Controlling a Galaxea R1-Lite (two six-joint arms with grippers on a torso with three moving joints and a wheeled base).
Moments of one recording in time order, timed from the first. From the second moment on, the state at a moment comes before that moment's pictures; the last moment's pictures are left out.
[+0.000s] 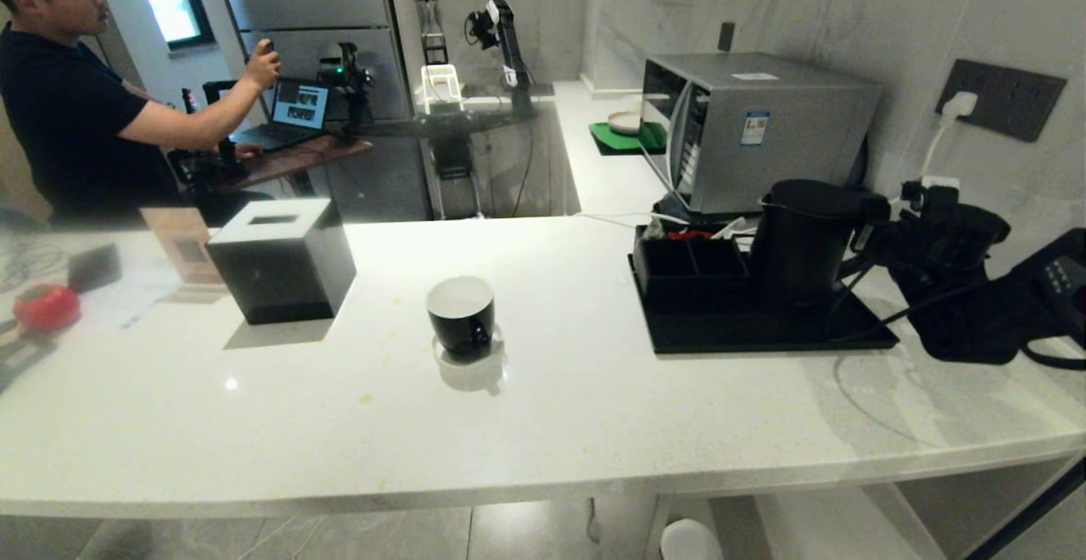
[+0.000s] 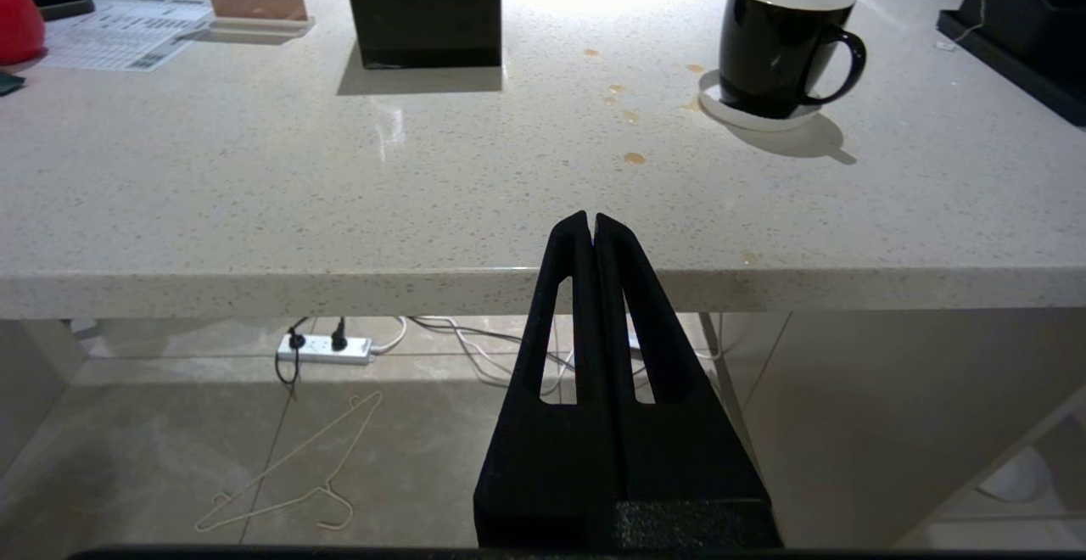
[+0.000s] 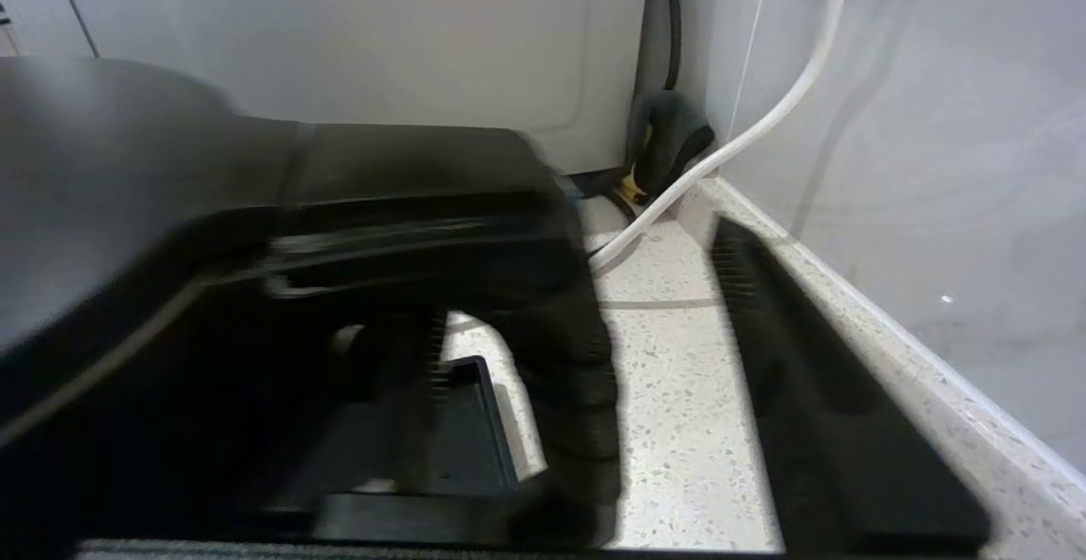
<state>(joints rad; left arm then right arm) 0.00 0.00 0.00 0.00 0.02 -0.04 -0.18 2.39 -1.35 -1.20 -0.13 -0.01</state>
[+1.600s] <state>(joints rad) 0.00 0.00 0.00 0.00 0.02 -0.04 -0.16 2.31 -1.24 -1.21 -0.12 0.06</state>
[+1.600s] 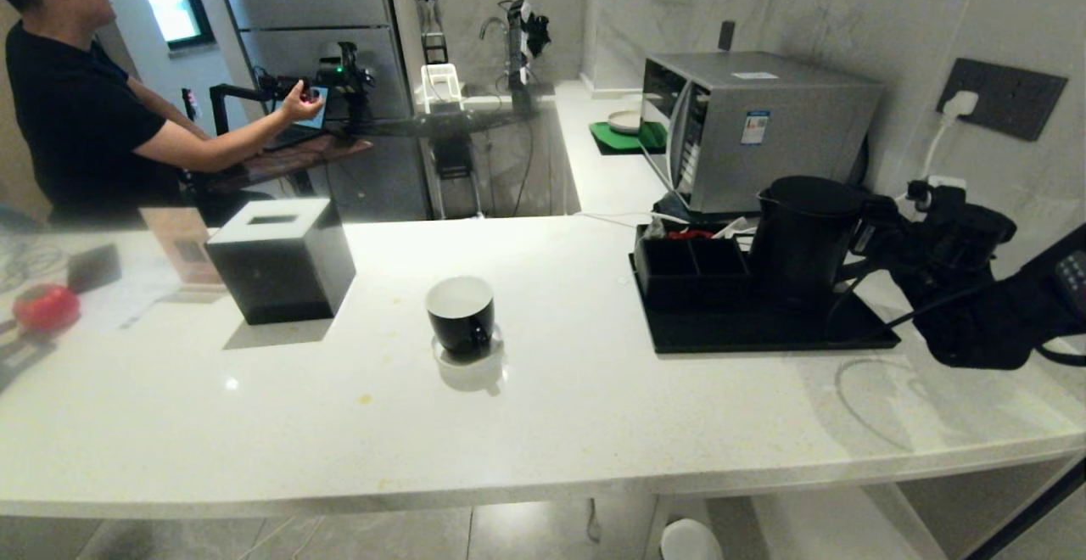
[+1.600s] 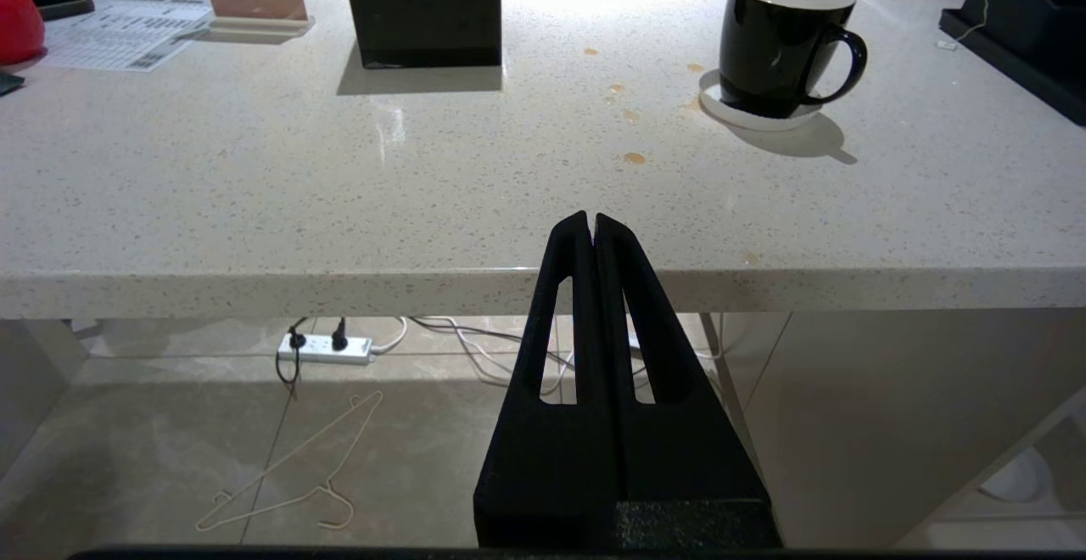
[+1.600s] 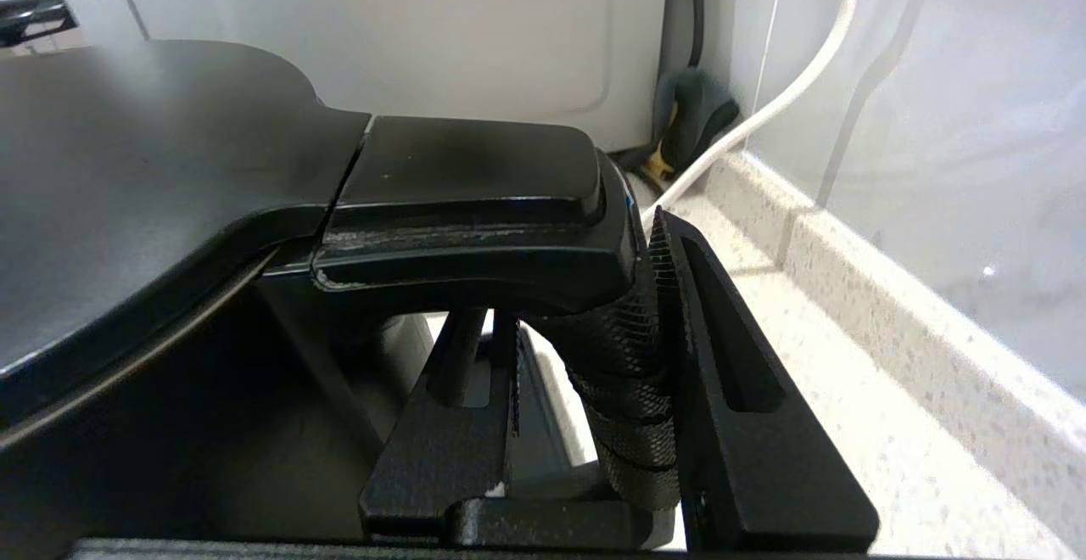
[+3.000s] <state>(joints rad) 0.00 0.00 0.00 0.00 0.02 -0.04 -0.17 2.12 -0.99 -1.22 -0.12 0.12</state>
